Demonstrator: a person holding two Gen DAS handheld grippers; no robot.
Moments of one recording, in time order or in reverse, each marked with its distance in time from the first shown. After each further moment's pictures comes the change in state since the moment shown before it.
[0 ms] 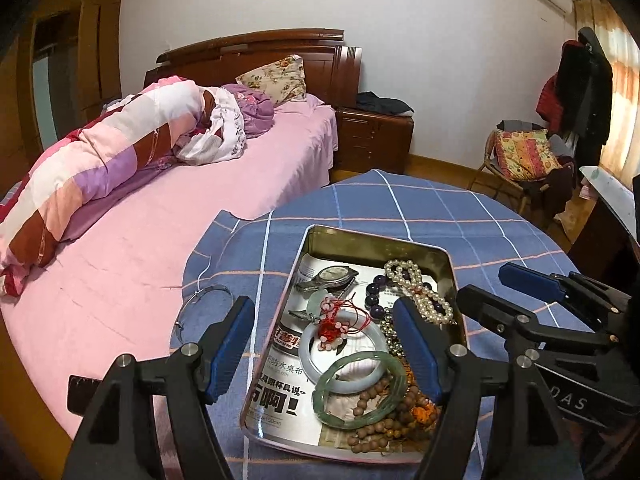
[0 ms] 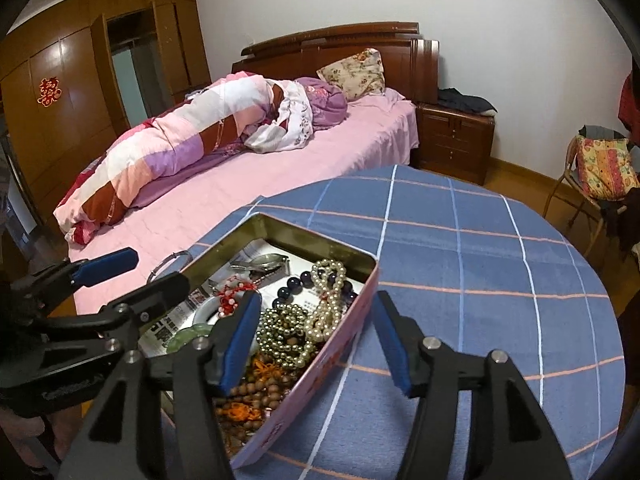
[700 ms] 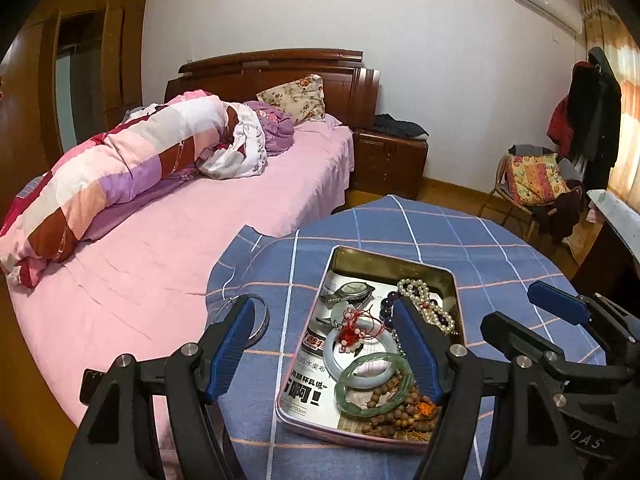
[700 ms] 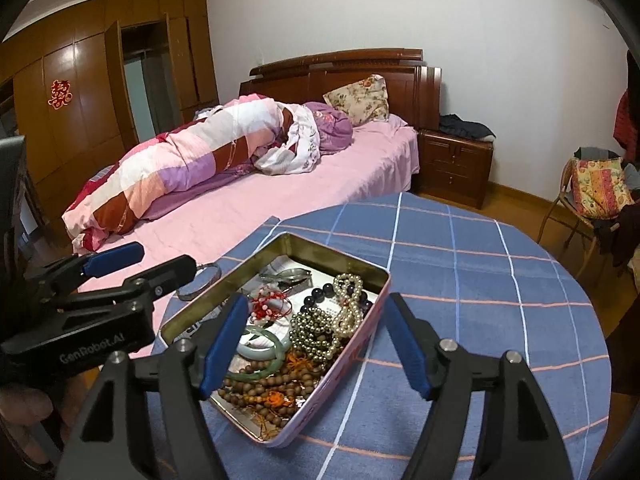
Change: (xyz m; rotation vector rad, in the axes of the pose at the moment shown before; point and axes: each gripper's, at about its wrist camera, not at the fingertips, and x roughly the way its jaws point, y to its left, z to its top) left arm -0.038 0.013 0.000 -0.047 -0.076 0.047; right arm -0.034 0.028 -0.004 -0.030 -0.087 -0.013
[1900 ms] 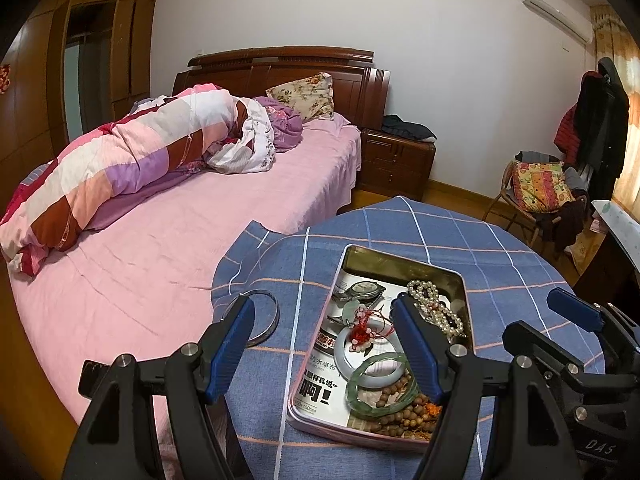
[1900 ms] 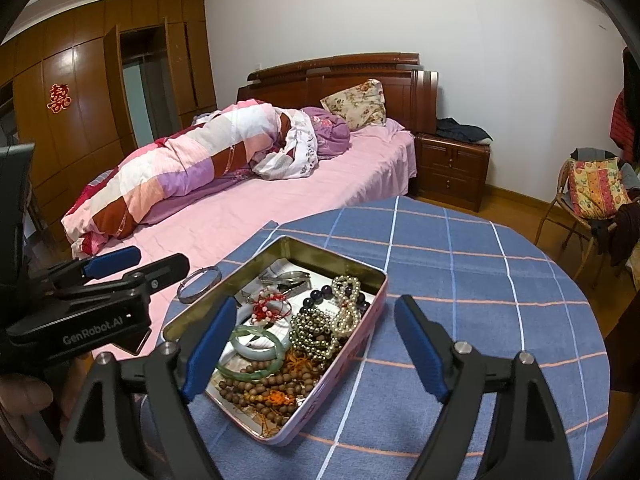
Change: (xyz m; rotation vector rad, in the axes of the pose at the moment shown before) left arm 0.003 0.011 0.001 -0.037 0.010 0.010; right arm -0.004 0.001 -0.003 0.006 -0.021 -0.007
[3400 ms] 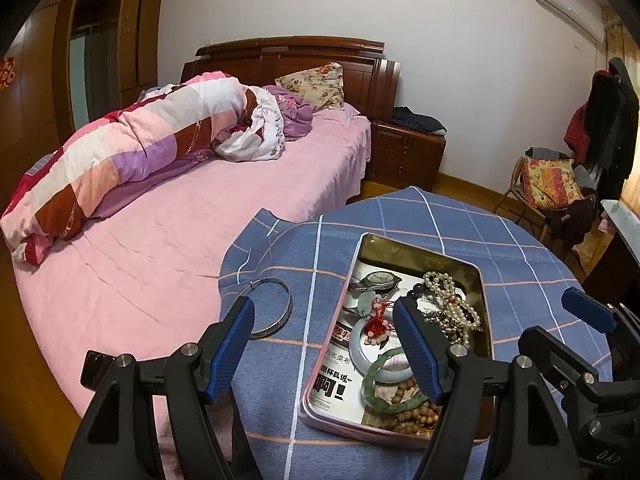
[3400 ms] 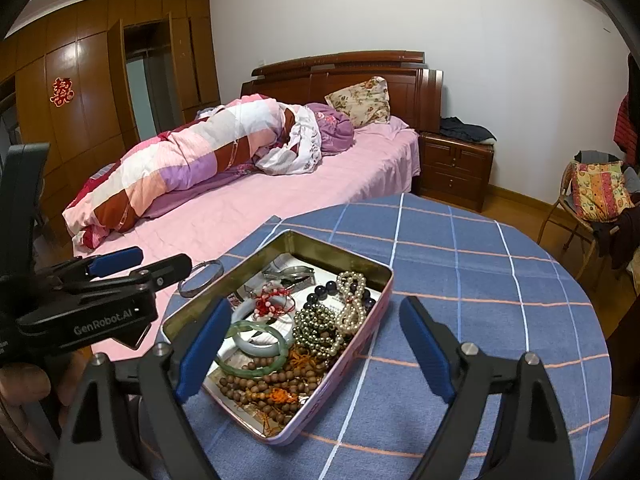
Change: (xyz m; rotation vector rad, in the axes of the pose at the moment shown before) left arm 0.011 0.007 -0.006 -0.014 0.032 0.029; right arm 0.004 0.004 -0.002 -0.013 0.012 0.002
